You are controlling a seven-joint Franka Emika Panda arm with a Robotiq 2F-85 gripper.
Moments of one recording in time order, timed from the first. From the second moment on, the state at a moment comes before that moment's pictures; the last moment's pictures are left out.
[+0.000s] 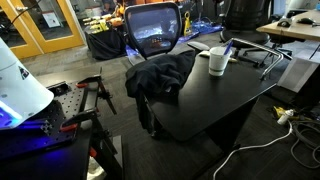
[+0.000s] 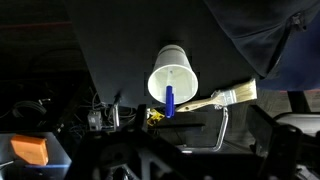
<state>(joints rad) 0.06 0.23 -0.03 -2.12 0.01 2.68 -0.13</state>
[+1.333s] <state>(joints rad) 0.06 0.46 -0.04 -1.95 -0.06 2.68 0.03</state>
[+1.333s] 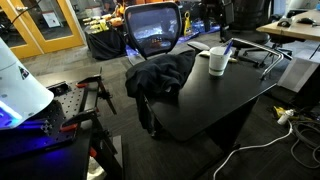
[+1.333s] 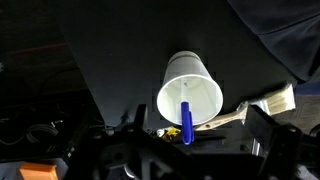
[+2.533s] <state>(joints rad) 0.07 0.64 -0.04 -1.81 -0.09 2.84 0.03</state>
